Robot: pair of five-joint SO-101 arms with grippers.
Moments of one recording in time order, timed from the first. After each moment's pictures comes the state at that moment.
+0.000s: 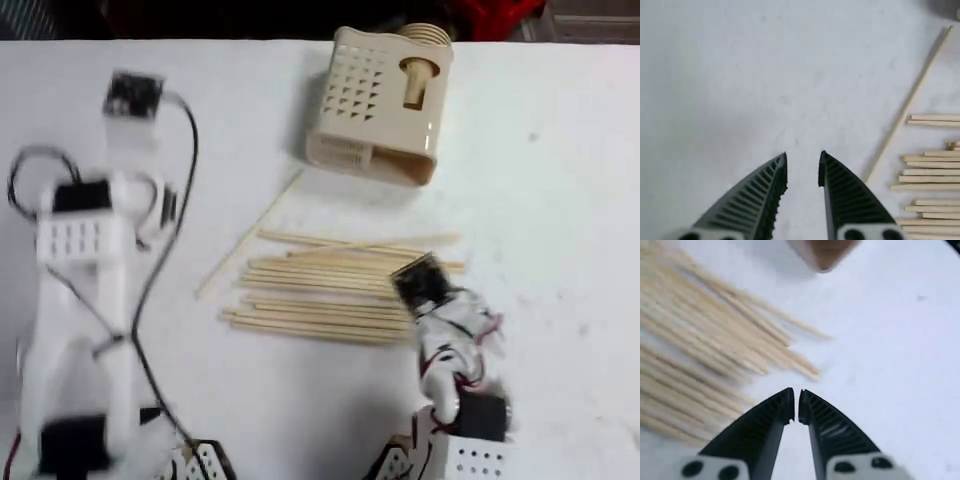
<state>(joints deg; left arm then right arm) -12.2 -21.6 27.2 65.0 -12.4 4.2 -102.4 89.1 60.1 40.4</state>
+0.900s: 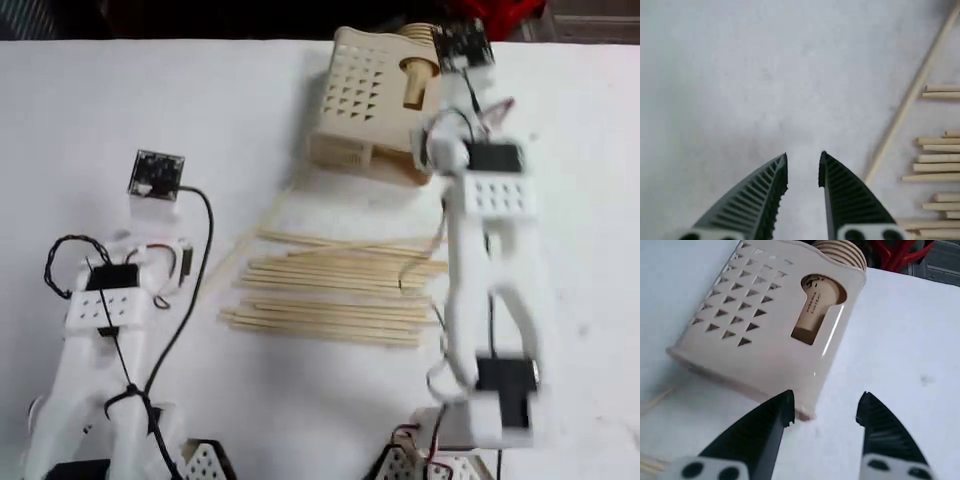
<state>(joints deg) -11.6 -33.2 60.6 40.0 -13.3 -2.8 0.7 -1.8 53.5 13.9</state>
